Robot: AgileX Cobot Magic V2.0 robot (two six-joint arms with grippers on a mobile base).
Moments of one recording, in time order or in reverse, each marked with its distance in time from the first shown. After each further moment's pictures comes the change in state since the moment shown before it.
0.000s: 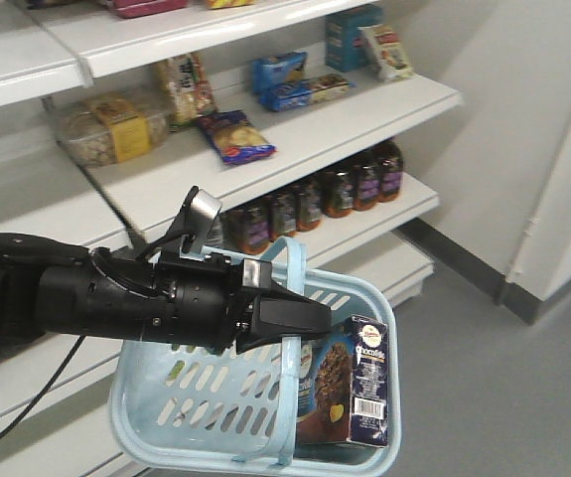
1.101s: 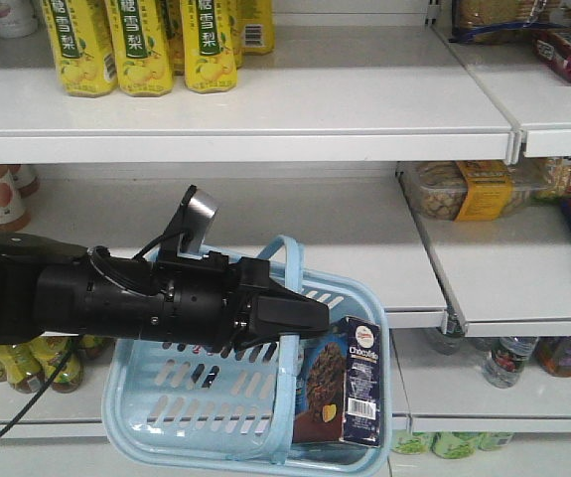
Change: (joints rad) left arm 0.000 0.000 0.000 0.001 -0.001 0.000; right arm 0.000 0.000 0.000 0.000 0.000 0.000
